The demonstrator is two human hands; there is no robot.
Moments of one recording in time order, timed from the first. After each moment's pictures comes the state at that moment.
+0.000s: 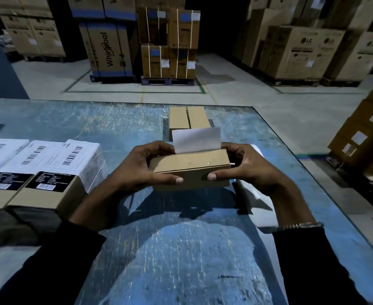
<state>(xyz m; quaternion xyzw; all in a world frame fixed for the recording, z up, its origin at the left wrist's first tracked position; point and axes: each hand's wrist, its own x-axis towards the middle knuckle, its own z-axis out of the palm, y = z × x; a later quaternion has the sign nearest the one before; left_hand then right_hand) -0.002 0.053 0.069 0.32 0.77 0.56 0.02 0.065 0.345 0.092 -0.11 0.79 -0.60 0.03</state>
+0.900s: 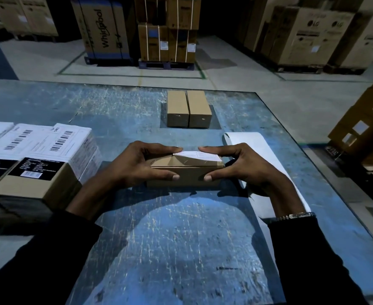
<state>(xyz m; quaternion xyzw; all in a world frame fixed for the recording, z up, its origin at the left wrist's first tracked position) -0.015 0.047 0.050 0.35 0.81 0.47 0.06 0.058 0.344 0.068 -0.05 0.80 -0.59 0.07</state>
